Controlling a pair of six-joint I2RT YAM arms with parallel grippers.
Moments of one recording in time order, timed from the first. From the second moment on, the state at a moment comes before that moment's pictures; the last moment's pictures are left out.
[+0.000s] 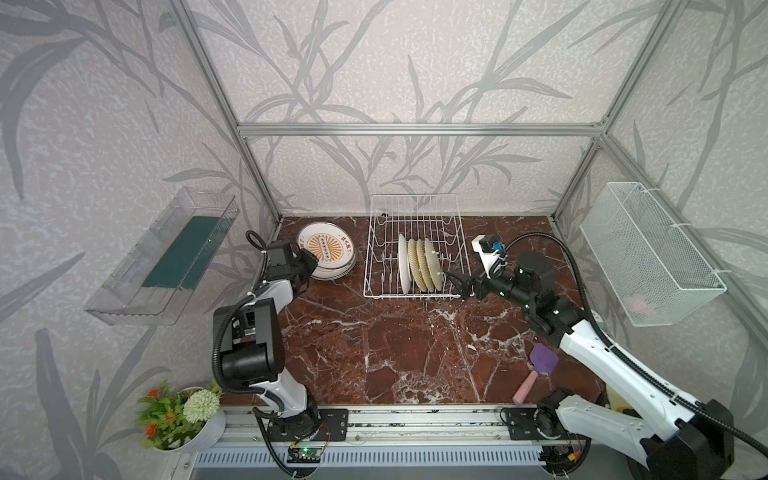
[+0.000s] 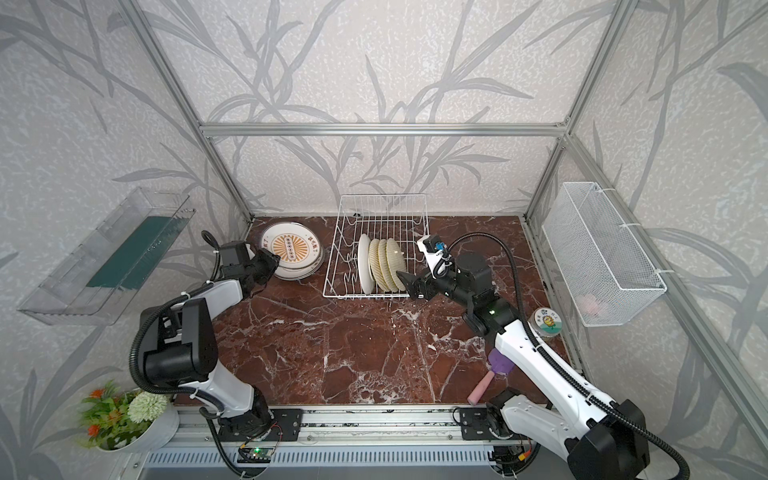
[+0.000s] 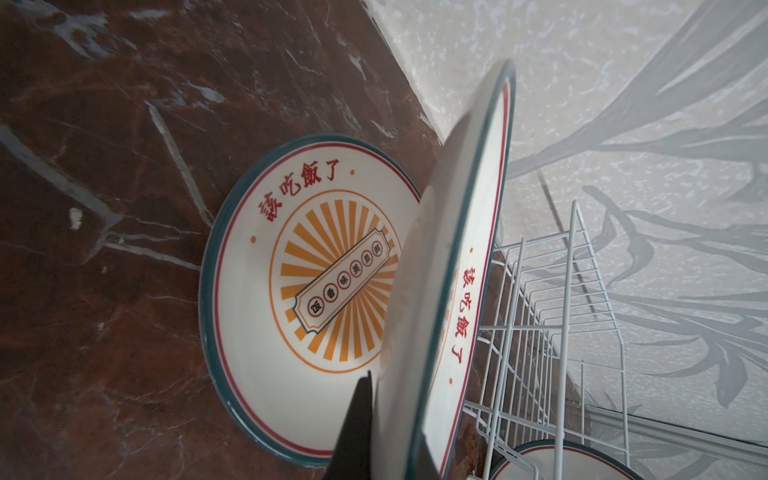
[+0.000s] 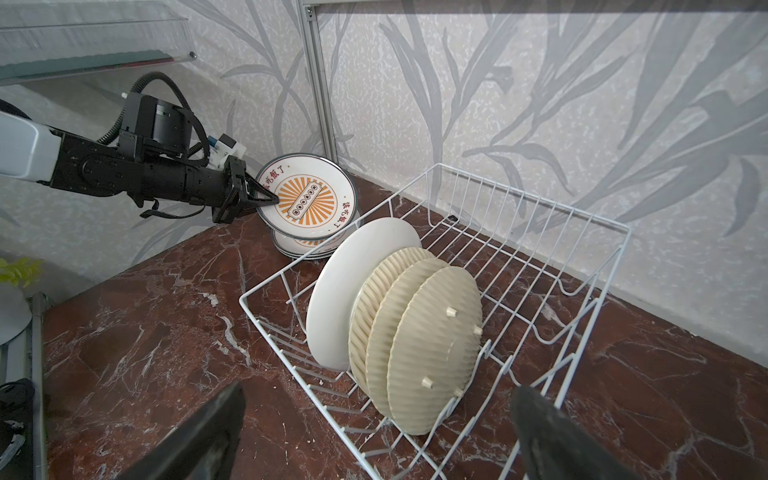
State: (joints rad) left arm 0.24 1.65 0.90 0.14 0.31 -0.82; right arm 0.50 1.06 0.84 -0.04 -0.29 -0.01
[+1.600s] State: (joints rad) left arm 0.27 1.79 1.11 -0.10 0.39 -0.79; right arm 0.50 1.08 0.84 -0.02 -0.29 -0.02
